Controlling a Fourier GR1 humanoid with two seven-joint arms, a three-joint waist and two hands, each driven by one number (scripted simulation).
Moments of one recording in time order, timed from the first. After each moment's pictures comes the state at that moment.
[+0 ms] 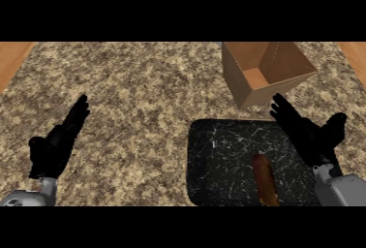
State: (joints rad) left arm -0.07 0.42 -0.20 -1.55 0.14 0.18 0.10; right arm -0.17 -0.45 0.26 -1.42 -0.46 -0.05 0.13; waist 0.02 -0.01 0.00
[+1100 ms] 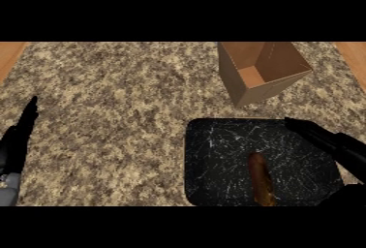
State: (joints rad) left arm -0.07 0.53 -0.04 -1.35 -0.01 0.26 0.07; right arm -0.09 -0.95 0.40 -1.69 0.10 0.14 -0.24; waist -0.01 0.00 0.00
